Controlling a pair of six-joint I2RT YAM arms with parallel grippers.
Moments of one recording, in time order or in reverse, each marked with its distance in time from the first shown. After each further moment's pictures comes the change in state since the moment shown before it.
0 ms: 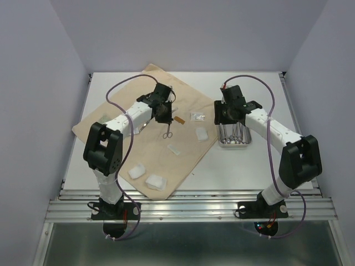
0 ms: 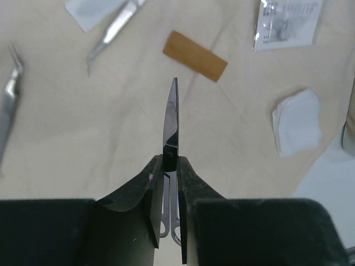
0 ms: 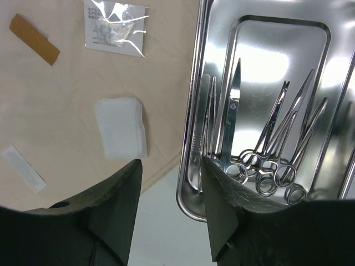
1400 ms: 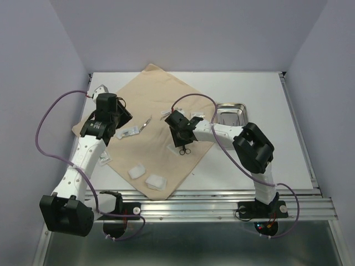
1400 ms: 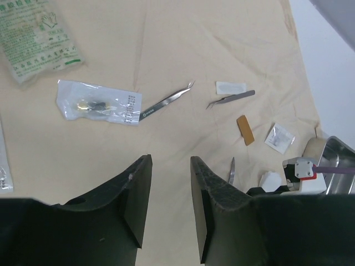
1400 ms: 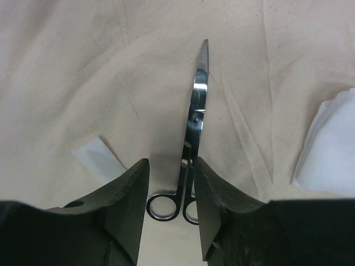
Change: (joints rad) left arm 0.308 -0.709 -0.410 0.014 -0.181 -0.314; right arm 0.463 0.422 0.229 0.009 0.166 0.198
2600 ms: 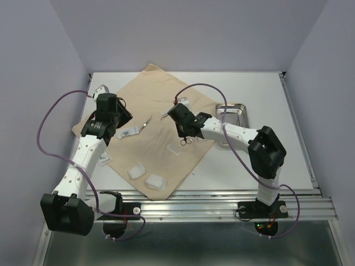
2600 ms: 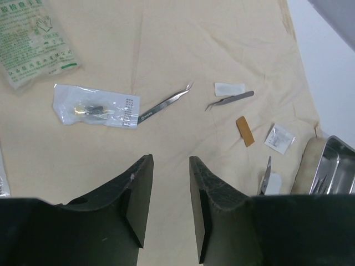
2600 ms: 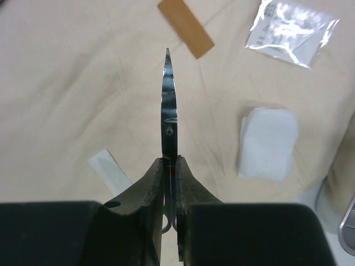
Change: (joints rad) left arm 0.006 0.003 -0.016 0.037 0.016 0.018; right arm 0.000 -0.112 0.005 0.020 0.146 -0.027
